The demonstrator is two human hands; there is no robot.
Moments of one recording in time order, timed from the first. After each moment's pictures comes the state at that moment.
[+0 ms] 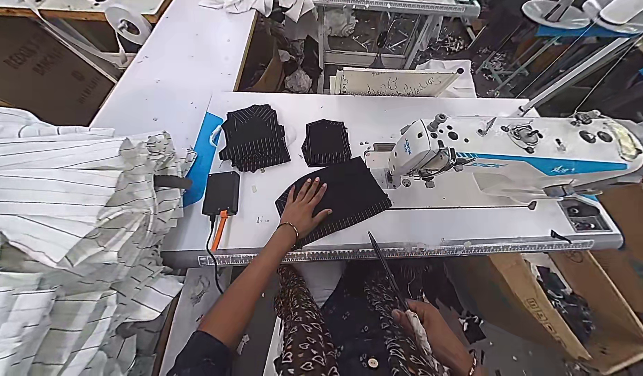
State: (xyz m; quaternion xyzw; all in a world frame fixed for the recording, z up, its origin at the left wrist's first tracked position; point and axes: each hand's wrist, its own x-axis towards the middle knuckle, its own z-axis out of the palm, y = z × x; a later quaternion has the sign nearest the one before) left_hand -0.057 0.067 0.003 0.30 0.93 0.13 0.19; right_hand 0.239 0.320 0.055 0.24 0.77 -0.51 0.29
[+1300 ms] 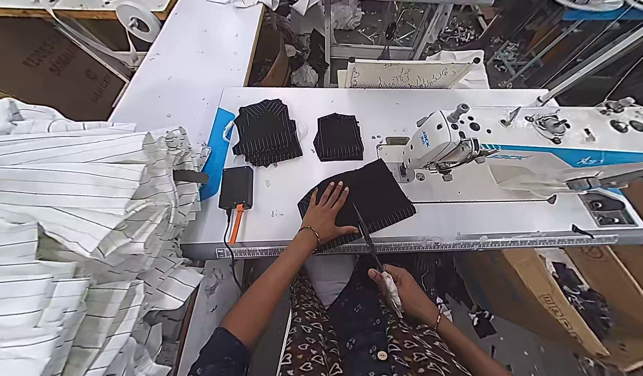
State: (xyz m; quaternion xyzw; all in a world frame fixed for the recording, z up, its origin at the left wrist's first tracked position) left_hand -0.030 0.077 0.012 0.33 0.91 0.11 0.23; right_hand 0.170 0.269 0.031 0.20 0.76 -0.54 0.31
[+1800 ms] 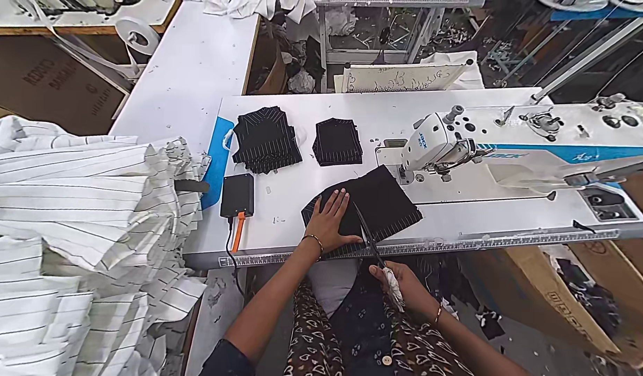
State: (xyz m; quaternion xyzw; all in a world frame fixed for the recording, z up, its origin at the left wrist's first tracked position) left_hand -0.022 0.077 0.009 0.35 0.90 0.12 0.22; right_hand 0.157 0.265 0.030 0.22 0.74 -0.57 0.28
